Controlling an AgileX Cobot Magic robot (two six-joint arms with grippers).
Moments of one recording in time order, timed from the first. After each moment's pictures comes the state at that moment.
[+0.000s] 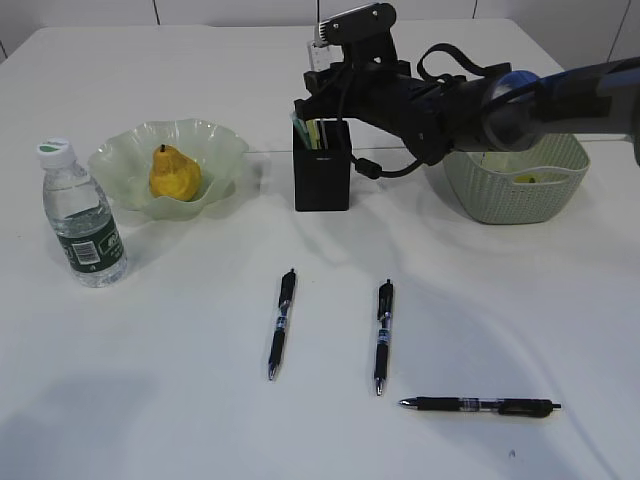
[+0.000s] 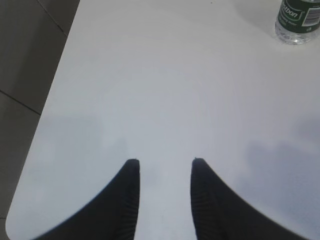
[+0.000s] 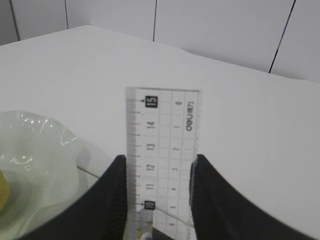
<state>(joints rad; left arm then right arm) -0.03 0.46 -0.53 0.37 0.95 -0.29 0.34 2.33 -1.76 -0.21 -0.31 0.06</state>
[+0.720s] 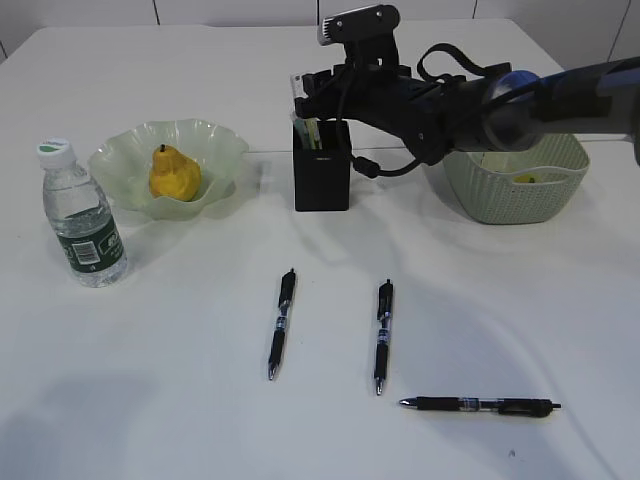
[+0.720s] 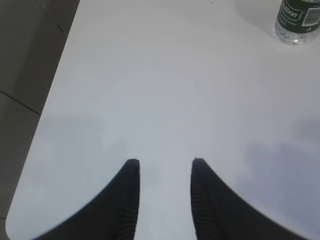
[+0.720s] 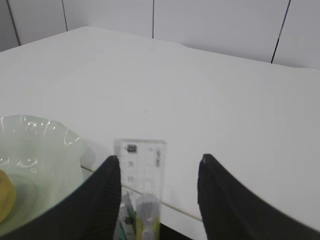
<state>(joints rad) -0.03 0.46 -0.53 0.37 0.95 -0.29 0.34 2.33 -1.76 -0.22 -0.30 0.12</state>
